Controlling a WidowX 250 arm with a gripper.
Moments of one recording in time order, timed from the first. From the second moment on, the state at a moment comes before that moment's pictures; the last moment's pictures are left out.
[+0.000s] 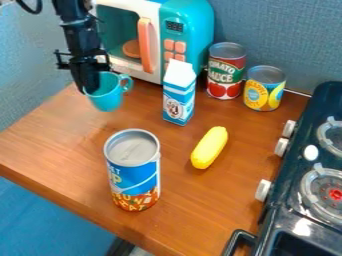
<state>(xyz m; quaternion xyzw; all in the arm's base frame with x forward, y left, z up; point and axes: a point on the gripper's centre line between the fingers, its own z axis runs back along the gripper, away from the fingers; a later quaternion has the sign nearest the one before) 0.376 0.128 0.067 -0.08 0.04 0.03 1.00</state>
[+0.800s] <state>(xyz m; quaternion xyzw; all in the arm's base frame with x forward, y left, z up) 0.393 0.114 0.041 -0.01 0.08 0.10 0.99</state>
